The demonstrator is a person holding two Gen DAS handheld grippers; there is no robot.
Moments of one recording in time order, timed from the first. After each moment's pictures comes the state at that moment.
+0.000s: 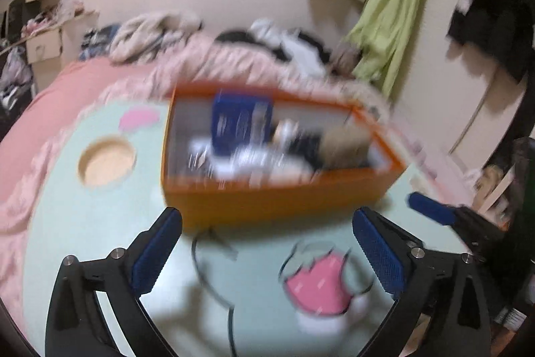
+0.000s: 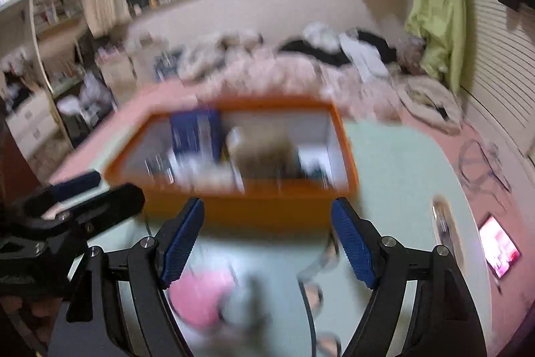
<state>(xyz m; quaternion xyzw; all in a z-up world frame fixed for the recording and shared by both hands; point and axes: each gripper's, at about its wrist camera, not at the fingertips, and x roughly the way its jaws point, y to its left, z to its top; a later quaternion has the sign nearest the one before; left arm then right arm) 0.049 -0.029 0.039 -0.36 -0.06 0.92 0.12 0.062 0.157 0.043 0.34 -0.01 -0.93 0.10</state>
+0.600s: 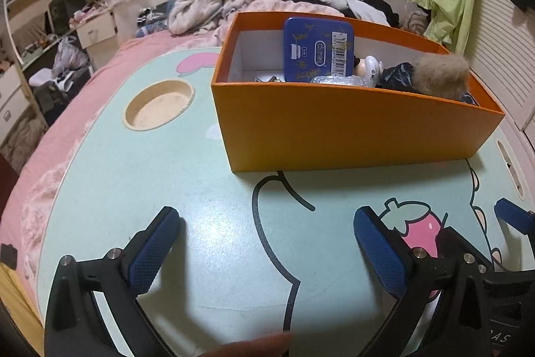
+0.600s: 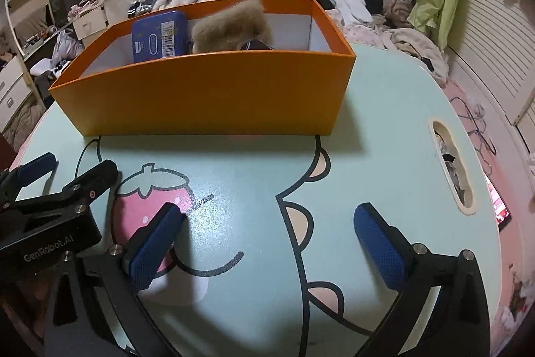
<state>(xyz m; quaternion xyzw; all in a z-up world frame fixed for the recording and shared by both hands) 0.049 -0.034 -0.007 -0.41 0.00 0.91 -0.02 0.060 0.162 -0.009 0.43 0.02 -0.90 0.05</state>
